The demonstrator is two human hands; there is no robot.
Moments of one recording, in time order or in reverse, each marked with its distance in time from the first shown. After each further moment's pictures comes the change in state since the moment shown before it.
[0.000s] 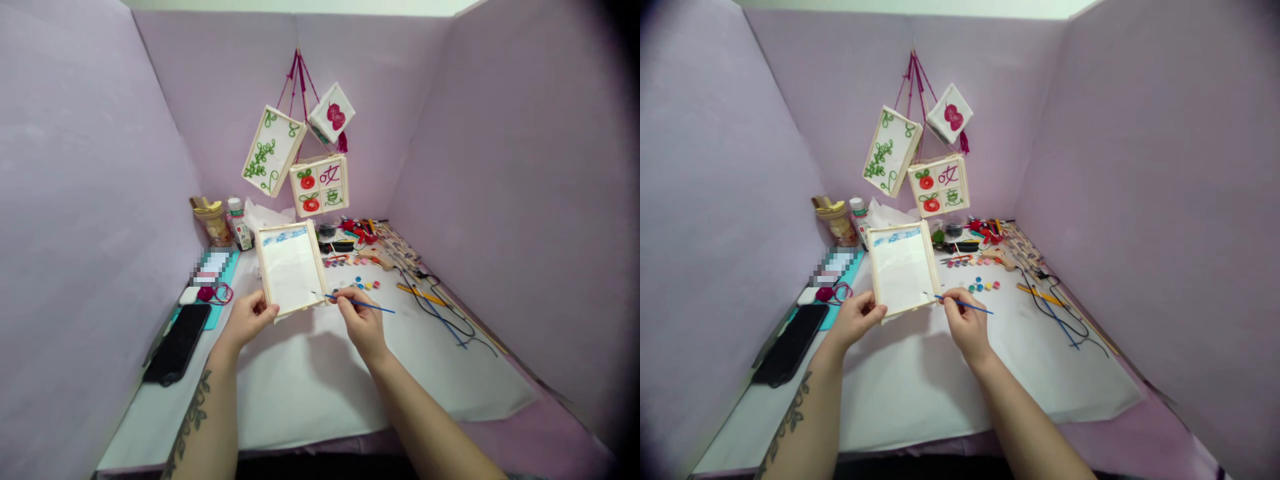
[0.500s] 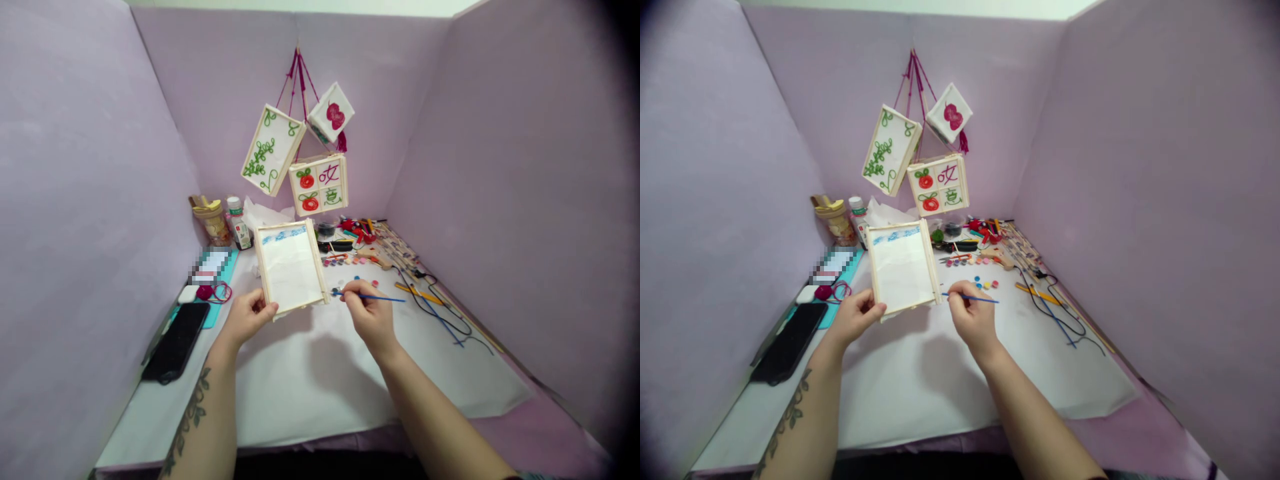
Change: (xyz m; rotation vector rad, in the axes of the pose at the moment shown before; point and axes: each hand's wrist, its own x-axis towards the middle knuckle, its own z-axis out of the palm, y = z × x) left_hand 0.000 0.000 0.000 0.004 0.002 0.013; right_hand 0.010 -0.021 -0.017 -0.074 0.028 -0.115
